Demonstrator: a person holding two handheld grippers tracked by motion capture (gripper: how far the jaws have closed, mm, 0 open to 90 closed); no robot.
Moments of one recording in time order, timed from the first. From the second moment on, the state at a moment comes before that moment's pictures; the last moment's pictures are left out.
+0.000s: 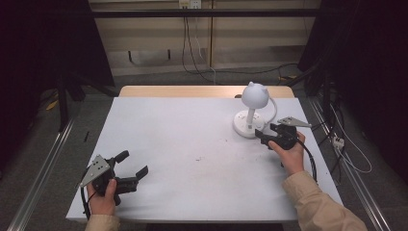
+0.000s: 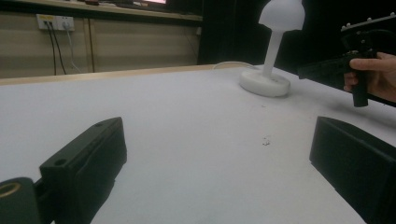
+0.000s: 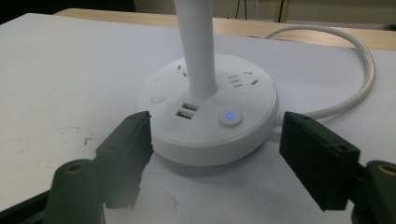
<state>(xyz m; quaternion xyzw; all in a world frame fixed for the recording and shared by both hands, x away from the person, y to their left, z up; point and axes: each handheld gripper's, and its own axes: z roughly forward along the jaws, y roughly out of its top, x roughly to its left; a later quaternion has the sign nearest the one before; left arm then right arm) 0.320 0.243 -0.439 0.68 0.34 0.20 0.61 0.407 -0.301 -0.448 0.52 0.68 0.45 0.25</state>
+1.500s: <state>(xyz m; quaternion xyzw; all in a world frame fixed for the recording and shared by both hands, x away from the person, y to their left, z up) 0.319 0.240 -0.438 0.69 0.34 0.19 0.61 0.354 -0.285 -0.439 0.46 0.71 0.49 0.23</state>
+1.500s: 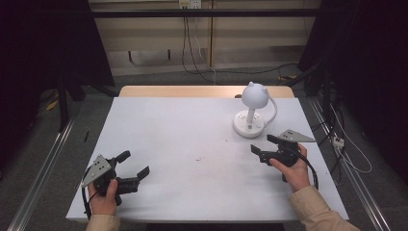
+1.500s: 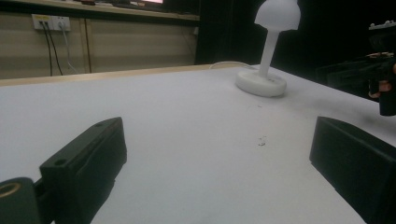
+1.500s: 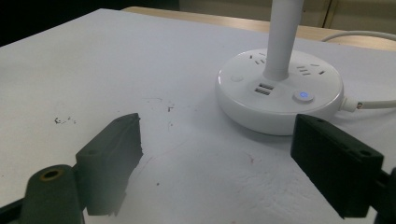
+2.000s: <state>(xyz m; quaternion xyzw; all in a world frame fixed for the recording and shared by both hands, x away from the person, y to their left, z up) 0.317 0.238 -0.437 0.69 0.34 0.19 0.61 0.336 -0.287 -0.441 0.45 0.71 0.50 0.22</state>
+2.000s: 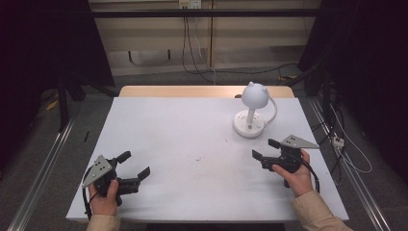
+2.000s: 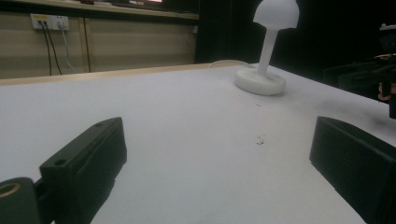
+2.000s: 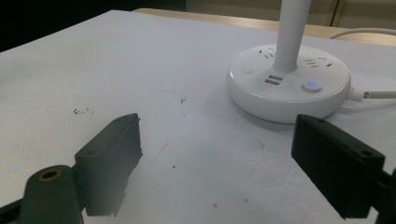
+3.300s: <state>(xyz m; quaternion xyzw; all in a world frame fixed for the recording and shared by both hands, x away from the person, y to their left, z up) 0.319 0.237 -0.438 0.69 0.34 0.19 0.61 0.308 -0.292 -0.445 0.44 0.72 0.49 0.22</state>
